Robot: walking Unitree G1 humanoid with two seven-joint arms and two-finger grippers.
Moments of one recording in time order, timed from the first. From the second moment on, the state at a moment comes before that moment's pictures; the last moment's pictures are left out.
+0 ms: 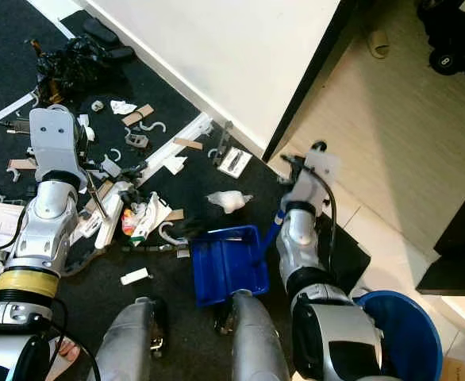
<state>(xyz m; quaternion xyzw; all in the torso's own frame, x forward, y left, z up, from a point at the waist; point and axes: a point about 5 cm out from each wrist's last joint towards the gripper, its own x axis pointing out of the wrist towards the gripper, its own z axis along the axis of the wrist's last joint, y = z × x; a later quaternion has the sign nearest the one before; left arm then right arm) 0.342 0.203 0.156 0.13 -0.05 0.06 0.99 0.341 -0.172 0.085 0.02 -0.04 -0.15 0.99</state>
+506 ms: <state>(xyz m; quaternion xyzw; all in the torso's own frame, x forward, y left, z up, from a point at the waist) 0.343 0.203 0.157 0.13 -0.06 0.06 0.99 0.341 -0.165 0.093 0.05 -0.08 -0.16 0.98</state>
